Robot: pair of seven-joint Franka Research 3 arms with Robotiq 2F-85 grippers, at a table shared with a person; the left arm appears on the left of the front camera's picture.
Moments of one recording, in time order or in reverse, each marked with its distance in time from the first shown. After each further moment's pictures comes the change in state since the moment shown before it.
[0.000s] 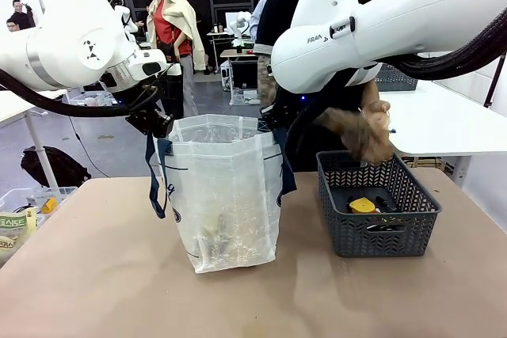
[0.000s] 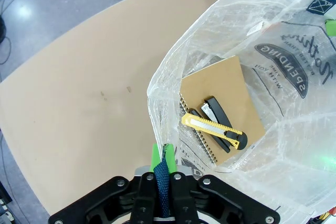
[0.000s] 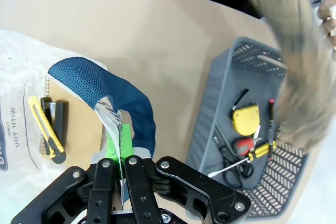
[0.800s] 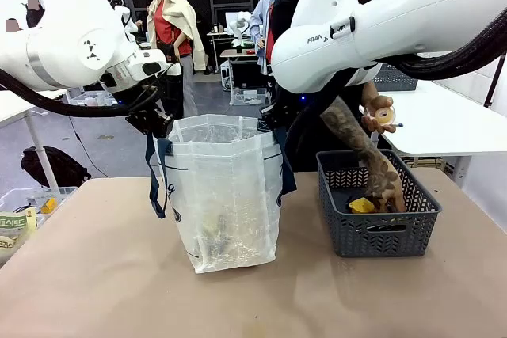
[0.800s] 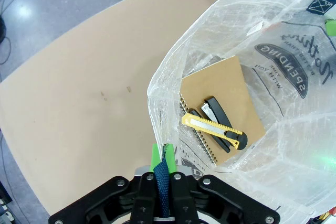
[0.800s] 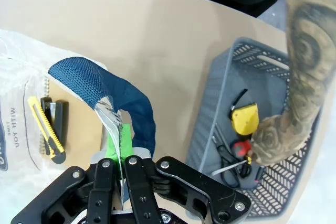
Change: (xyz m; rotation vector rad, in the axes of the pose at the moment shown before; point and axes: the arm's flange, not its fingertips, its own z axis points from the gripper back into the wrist) left arm 0.000 0.000 0.000 0.000 0.000 0.000; right arm 0.000 0.000 0.000 0.000 0.000 0.000
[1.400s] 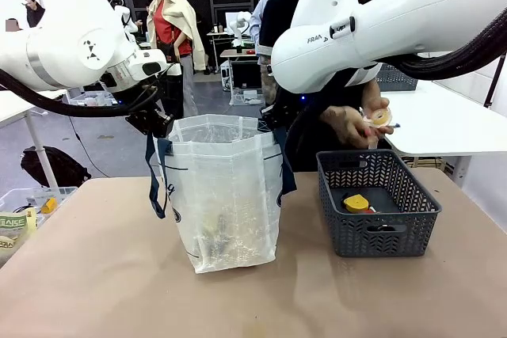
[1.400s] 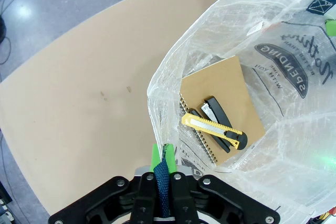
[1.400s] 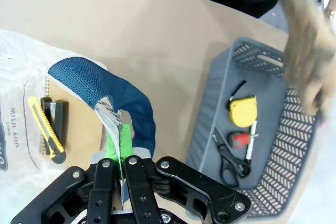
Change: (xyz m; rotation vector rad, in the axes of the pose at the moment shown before) left arm 0.000 0.000 0.000 0.000 0.000 0.000; right arm 0.000 0.000 0.000 0.000 0.000 0.000
